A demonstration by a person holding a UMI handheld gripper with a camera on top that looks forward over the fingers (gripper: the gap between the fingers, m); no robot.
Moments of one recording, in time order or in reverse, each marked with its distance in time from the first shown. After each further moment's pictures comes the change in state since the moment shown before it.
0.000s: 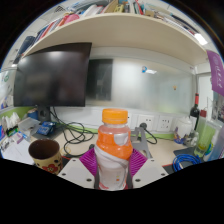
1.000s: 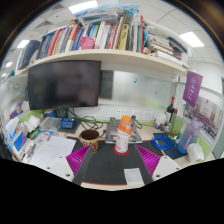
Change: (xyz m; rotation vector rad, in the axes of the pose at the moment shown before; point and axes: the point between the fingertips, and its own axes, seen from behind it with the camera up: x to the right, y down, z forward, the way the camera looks) arm -0.070 -0.045 -0.259 -0.147 0.113 0.024
